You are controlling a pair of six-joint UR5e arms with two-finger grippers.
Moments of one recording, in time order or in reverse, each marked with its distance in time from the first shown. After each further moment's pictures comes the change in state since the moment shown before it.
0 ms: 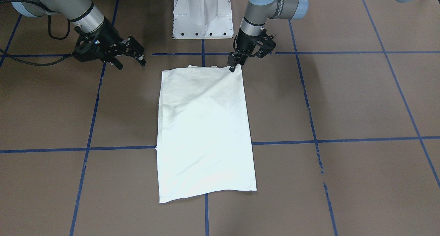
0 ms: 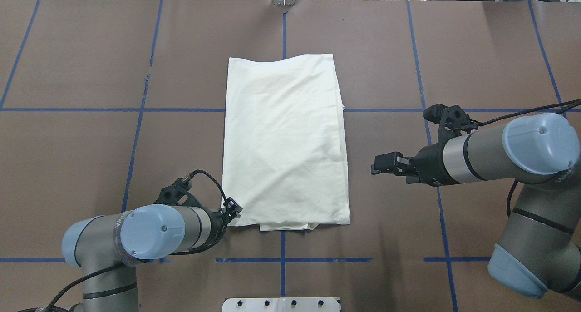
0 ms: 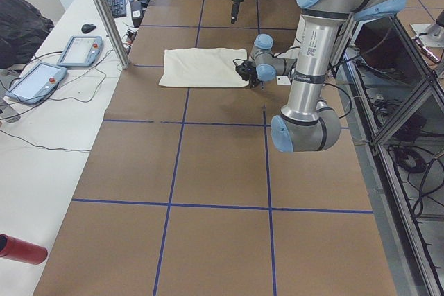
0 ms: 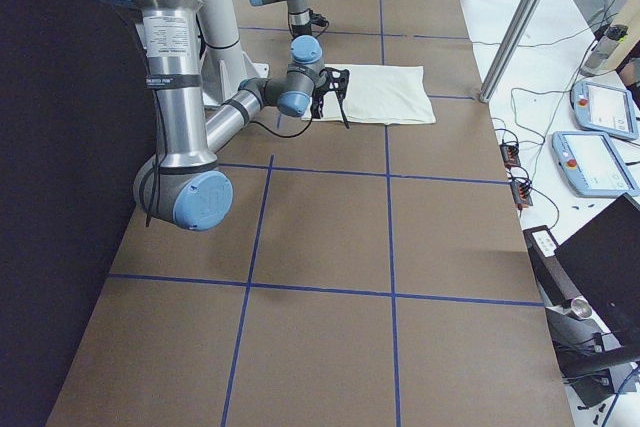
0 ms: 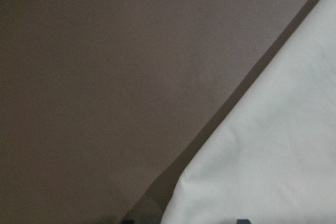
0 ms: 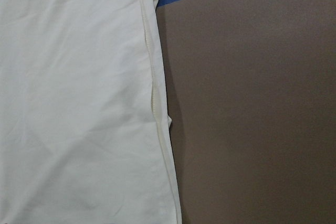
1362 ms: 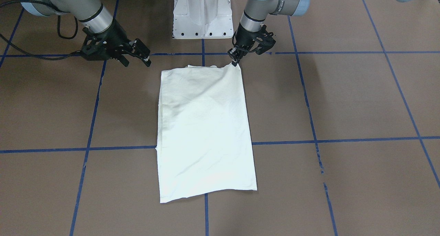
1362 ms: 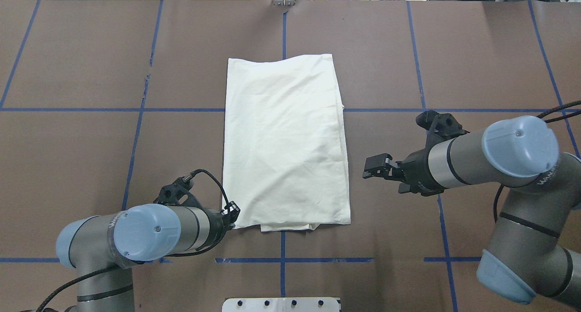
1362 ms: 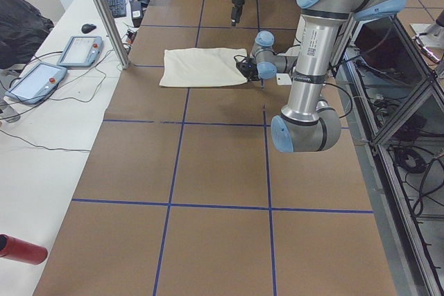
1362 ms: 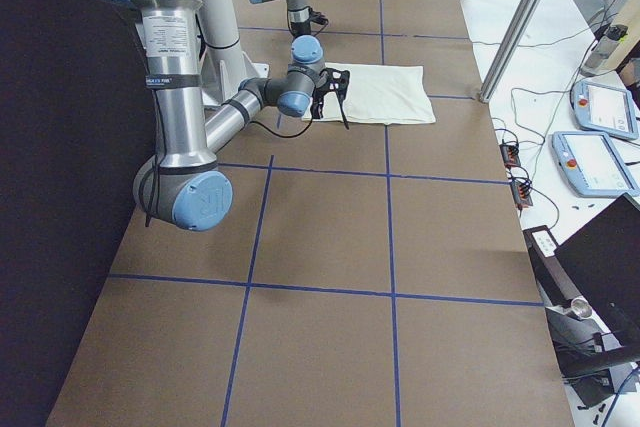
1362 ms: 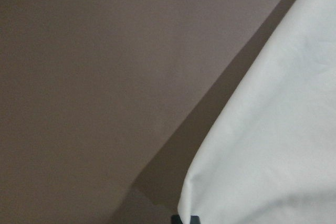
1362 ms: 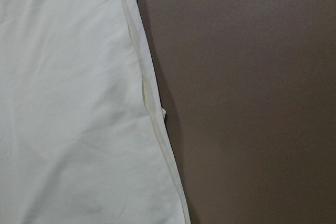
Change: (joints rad) left arm 0.000 0.004 -0.038 0.004 -0.013 0.050; right arm -0.066 0.081 -0.002 -0.144 -0.026 0.214
